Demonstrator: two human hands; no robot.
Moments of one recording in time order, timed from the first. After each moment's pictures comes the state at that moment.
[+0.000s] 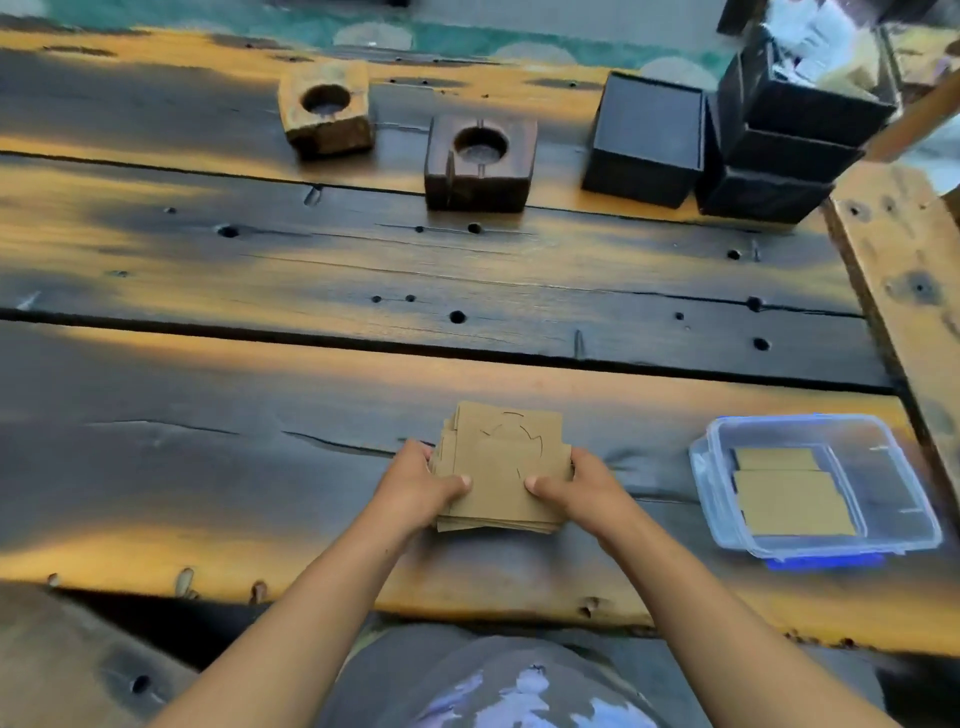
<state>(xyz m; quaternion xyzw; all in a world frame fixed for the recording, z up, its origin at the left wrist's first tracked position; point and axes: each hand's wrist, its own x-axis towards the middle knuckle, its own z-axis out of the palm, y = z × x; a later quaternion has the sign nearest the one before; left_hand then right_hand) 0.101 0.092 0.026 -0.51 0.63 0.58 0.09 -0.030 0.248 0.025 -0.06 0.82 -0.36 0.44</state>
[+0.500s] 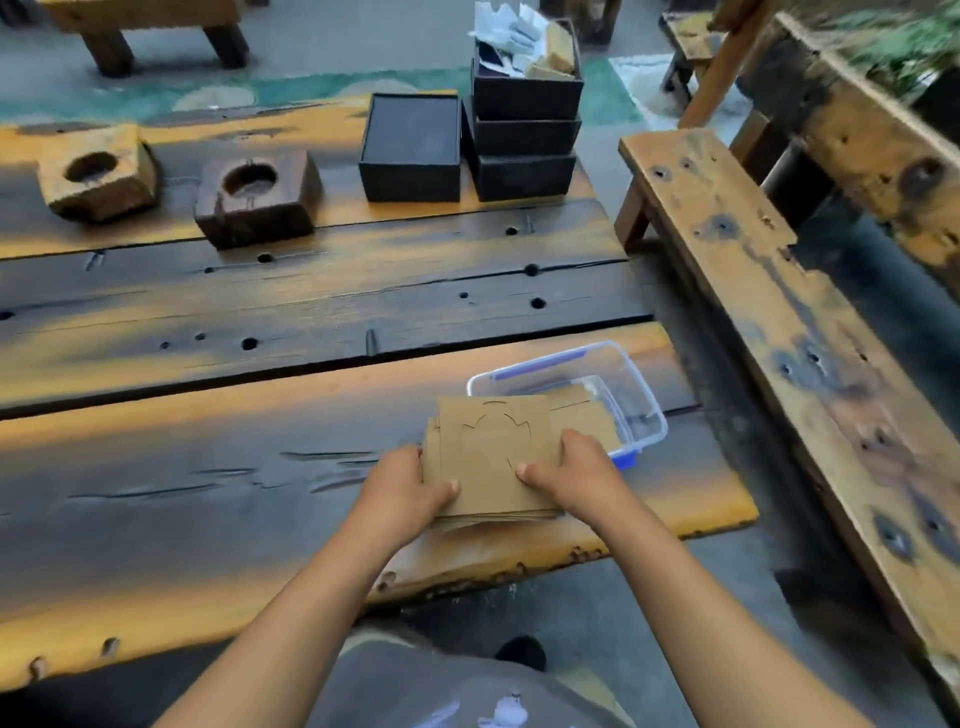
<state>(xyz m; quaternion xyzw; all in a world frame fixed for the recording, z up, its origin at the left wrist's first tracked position) -0.025 0.333 0.066 -0.35 0.81 0.44 0.14 -0.130 0.506 0.055 -0.04 0.89 -0.31 0.32</state>
